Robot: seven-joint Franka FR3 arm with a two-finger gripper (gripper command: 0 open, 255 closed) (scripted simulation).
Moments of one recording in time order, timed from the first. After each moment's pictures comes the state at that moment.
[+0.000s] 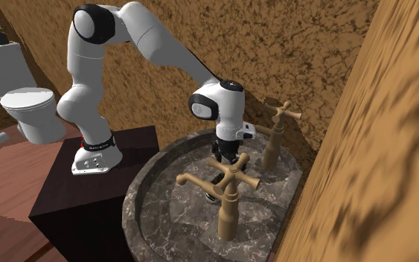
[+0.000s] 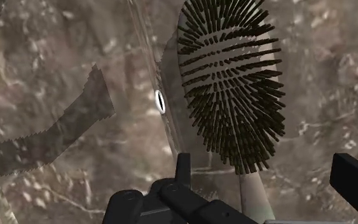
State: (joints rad) arm -0.19 0.38 -0.43 -2.00 0.20 2.36 -1.17
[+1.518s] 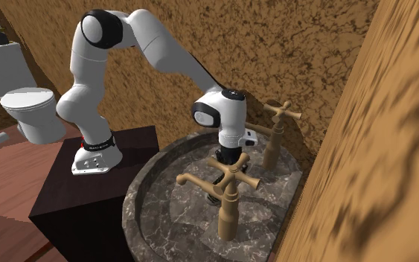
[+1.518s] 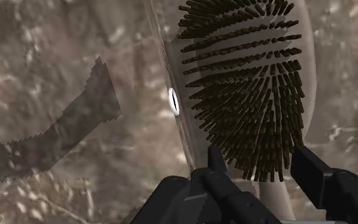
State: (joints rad) arm -0.22 0.45 -0.41 -1.98 0.25 2.42 -1.21
